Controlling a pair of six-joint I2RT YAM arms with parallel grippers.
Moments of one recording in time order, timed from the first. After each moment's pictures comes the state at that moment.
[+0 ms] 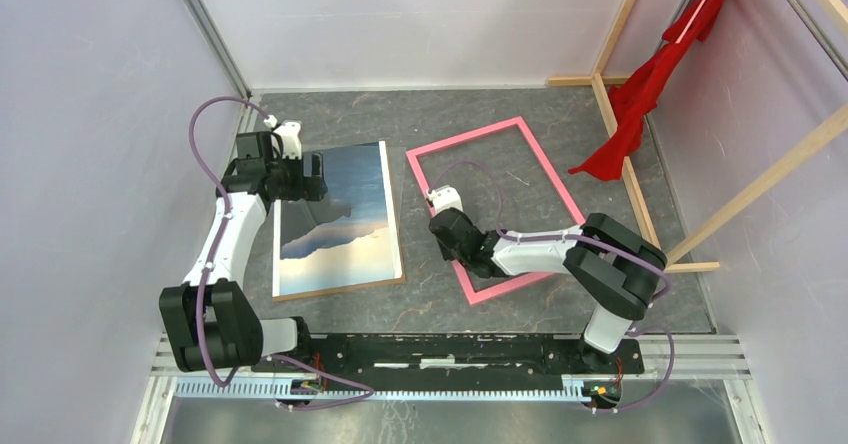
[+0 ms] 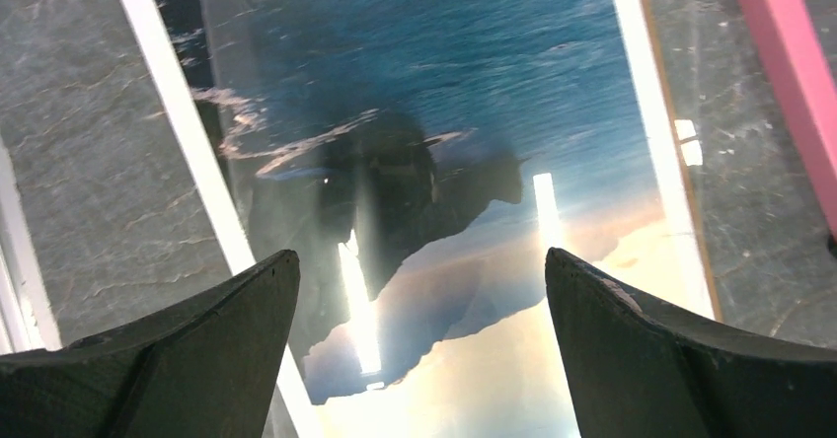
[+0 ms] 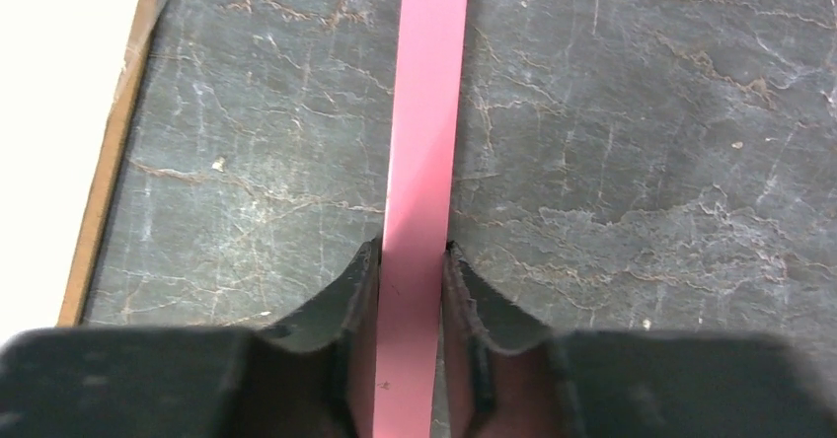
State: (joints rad) left arm 0.10 1.29 0.99 -0.52 0.20 0.15; right arm 0.98 1.73 0.81 0.13 0.42 0.34
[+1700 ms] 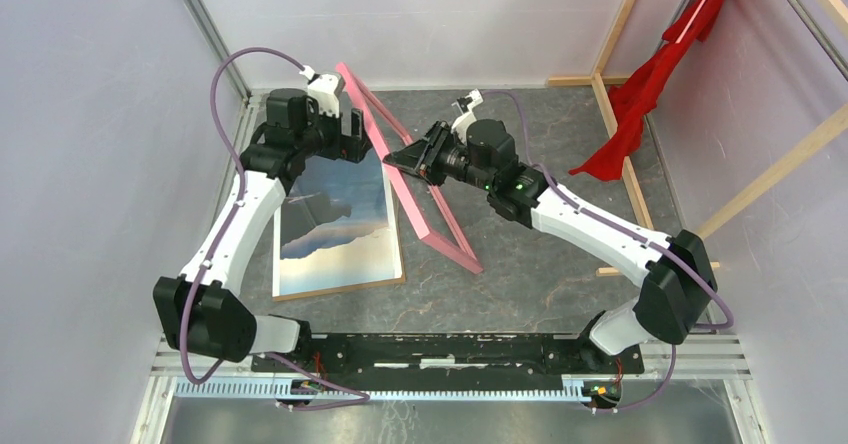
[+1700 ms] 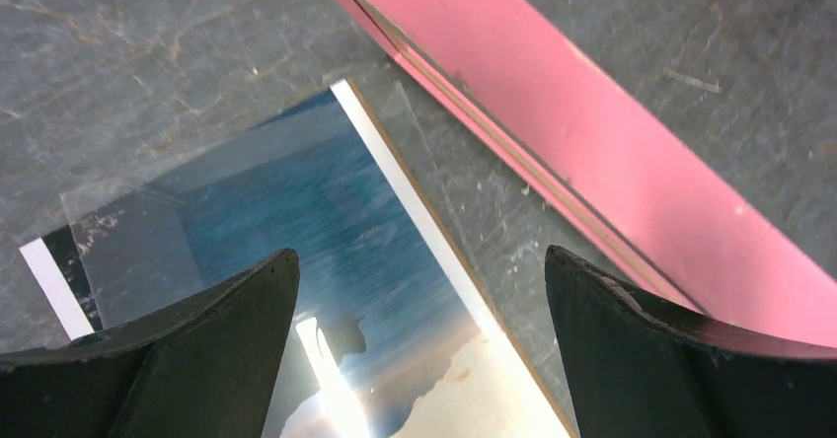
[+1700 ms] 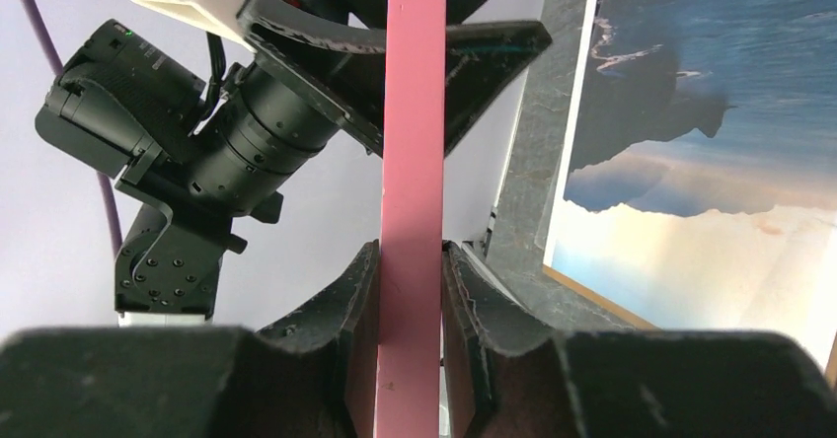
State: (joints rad) left arm -0.19 1.34 1.26 -0.46 0.26 0.02; right arm 0.80 1.50 1.23 0.12 -0.19 1.20
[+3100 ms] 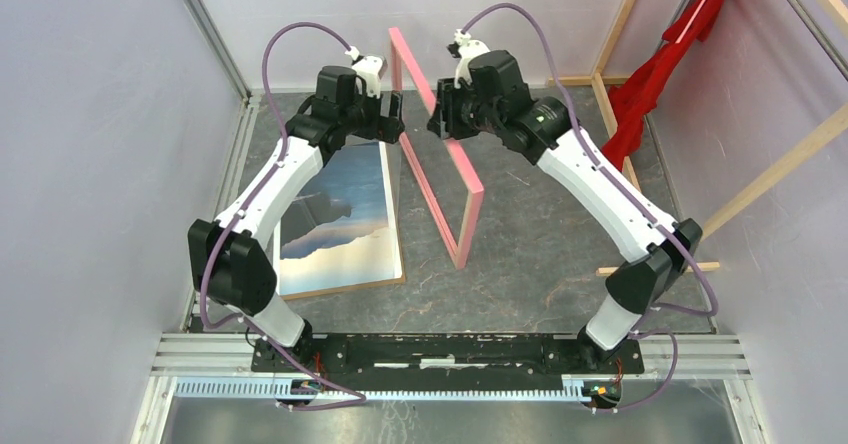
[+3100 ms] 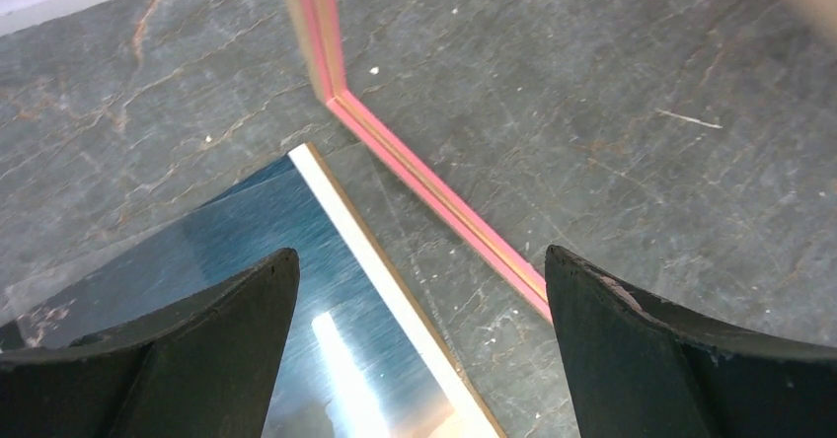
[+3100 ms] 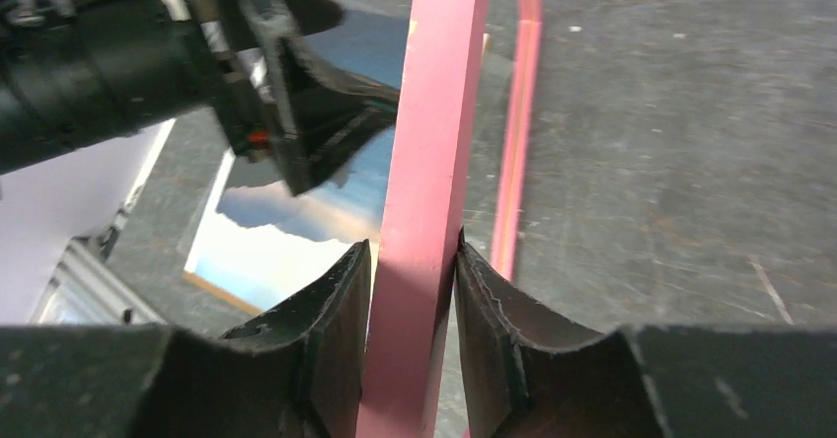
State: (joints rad) left arm -0.35 1.61 1.49 -0.42 0.14 -0.03; right arm 0.68 1.71 1.91 -0.70 -0.04 0.37
